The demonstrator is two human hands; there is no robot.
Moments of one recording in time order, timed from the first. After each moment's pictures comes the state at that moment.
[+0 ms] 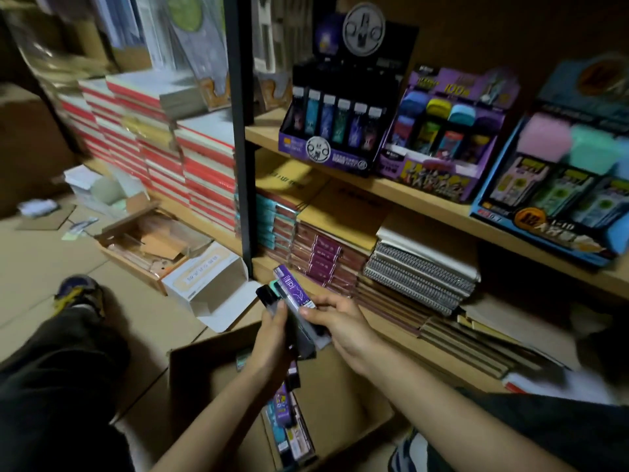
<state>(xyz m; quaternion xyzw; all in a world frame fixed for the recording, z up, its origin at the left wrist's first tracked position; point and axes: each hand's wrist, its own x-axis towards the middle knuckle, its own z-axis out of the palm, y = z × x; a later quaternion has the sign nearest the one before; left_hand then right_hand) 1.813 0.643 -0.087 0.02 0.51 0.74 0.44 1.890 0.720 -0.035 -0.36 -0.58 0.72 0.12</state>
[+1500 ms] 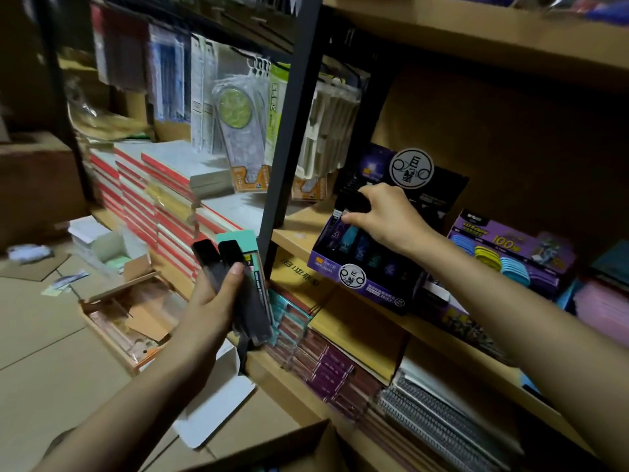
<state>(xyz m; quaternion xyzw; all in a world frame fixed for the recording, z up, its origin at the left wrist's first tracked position) 1.643 0.655 0.054 0.22 0.56 0.77 0.22 1.718 0.870 0.196 -0.20 -0.95 0.09 0.21</state>
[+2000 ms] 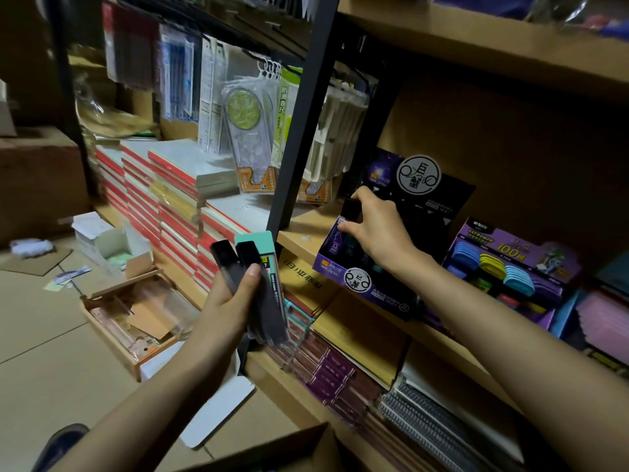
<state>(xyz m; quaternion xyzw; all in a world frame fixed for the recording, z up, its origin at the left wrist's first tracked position) 1.655 0.659 0.065 0.20 0.53 0.79 0.24 1.699 0.870 0.165 -0.23 -0.93 0.09 0.26</state>
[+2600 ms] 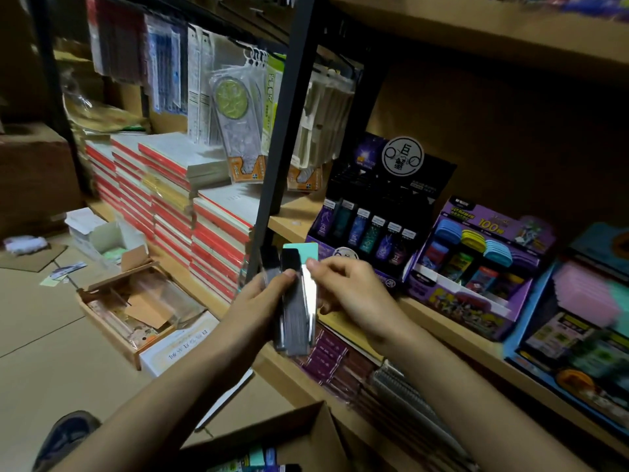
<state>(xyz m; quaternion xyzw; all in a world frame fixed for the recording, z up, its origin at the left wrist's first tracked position) 1.689 0.670 0.065 0.23 0.53 0.74 0.35 1.777 0.783 0.119 -0.23 -0.80 0.53 0.16</state>
